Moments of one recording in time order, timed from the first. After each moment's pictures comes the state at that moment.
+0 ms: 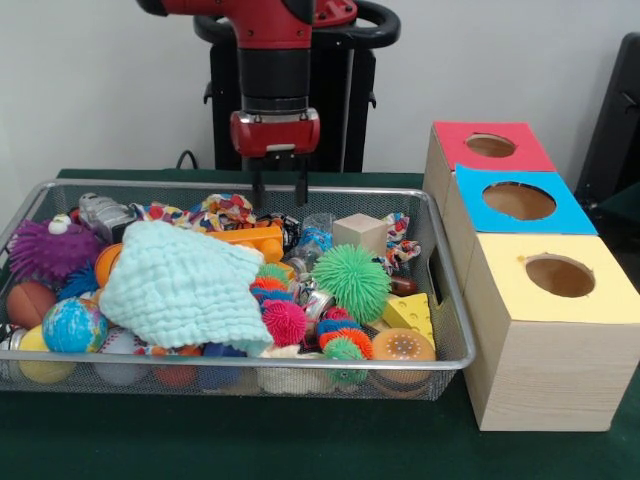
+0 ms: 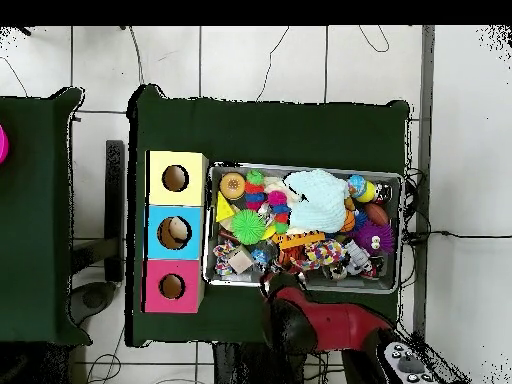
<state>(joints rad) -0.54 -0.65 0.10 2.10 -0.51 -0.13 1.44</state>
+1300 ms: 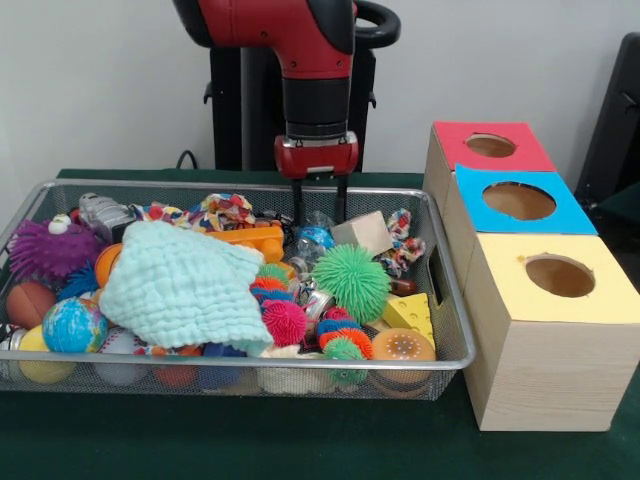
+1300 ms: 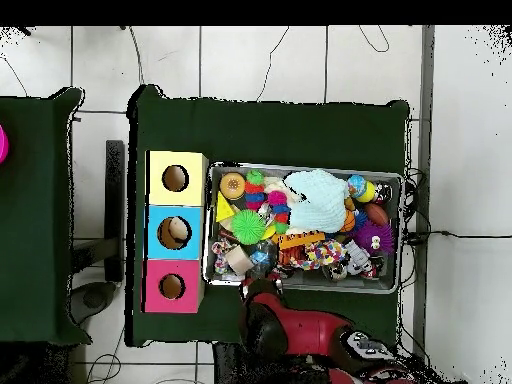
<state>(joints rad) -0.43 -0.48 0.03 2.12 -0.36 -0.32 1.45</state>
